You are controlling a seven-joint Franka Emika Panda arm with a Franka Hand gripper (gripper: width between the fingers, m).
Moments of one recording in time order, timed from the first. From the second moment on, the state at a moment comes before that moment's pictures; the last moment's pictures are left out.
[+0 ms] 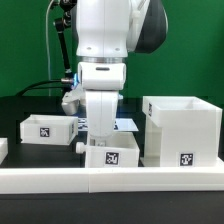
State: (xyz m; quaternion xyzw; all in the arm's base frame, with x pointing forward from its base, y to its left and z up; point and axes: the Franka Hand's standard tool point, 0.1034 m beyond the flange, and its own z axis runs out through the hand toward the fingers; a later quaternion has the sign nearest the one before) arm 0.533 -0.032 0.019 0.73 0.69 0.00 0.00
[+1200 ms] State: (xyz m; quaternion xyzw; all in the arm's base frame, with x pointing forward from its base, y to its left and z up) arm 0.544 -0.011 0.019 0.72 0.69 0.00 0.00
